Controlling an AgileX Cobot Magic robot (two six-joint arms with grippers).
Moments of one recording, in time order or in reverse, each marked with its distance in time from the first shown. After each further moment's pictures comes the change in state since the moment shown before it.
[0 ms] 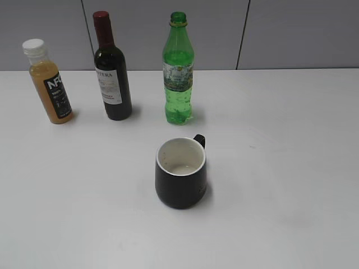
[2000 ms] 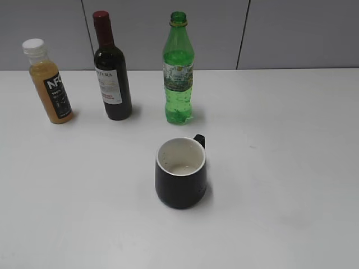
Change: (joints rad) left arm 0.000 0.132 -0.013 -0.115 -0.287 0.060; right arm 0.000 -0.001 0.000 0.017 0.000 0.000
